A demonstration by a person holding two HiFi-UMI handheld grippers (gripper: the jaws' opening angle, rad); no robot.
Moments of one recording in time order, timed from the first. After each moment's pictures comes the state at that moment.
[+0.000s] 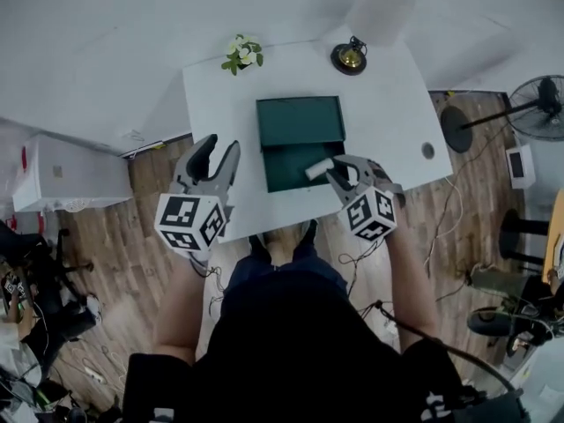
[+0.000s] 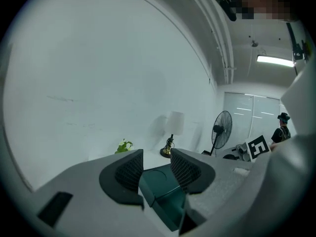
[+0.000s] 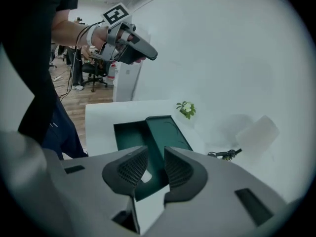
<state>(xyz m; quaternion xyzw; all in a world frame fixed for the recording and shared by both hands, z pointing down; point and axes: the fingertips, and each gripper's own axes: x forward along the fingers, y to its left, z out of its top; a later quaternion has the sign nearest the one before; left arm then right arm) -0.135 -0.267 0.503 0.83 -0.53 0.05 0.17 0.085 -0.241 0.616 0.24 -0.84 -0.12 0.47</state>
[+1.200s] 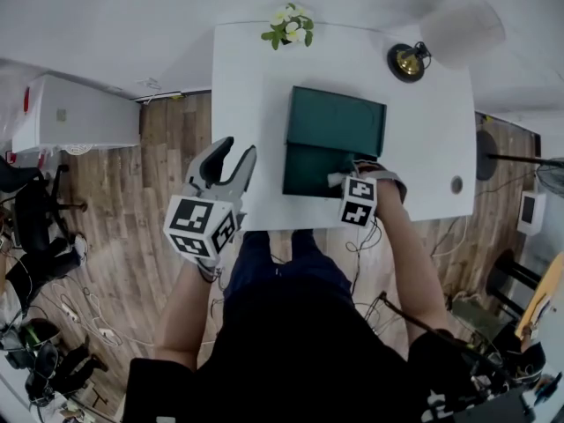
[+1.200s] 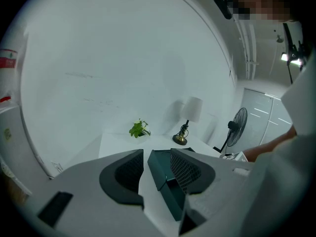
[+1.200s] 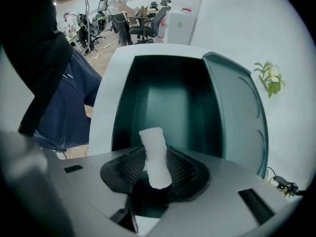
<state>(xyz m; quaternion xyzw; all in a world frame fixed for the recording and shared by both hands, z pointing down) -0.161 -0.280 0.588 0.77 -0.58 0.08 0.25 0.087 -0.253 0.803 -0.07 -0.72 -0.09 0.68</state>
